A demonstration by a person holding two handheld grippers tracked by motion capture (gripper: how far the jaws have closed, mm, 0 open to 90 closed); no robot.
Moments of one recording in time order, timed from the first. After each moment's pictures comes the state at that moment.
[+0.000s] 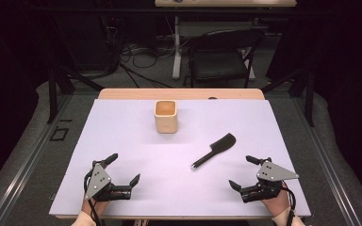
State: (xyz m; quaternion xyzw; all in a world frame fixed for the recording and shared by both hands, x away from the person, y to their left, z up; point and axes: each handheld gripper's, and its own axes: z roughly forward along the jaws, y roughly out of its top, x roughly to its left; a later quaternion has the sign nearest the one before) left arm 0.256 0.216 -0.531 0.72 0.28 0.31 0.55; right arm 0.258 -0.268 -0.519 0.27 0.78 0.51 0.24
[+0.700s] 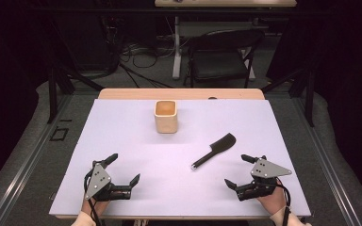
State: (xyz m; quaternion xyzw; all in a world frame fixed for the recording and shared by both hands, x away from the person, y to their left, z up) left arm 0.256 0.217 -0.532 0.73 0.29 0.31 0.55; right arm 0.267 -0.256 -0.519 0.27 0.79 0.50 0.23
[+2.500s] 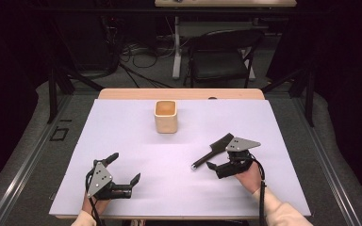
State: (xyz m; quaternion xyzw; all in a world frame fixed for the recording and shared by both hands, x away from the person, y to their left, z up) left arm 0.261 0.215 -0.534 0.73 0.29 0.31 0.54; right arm 0.336 -0.208 -0.521 0.29 0.81 0.47 0.18
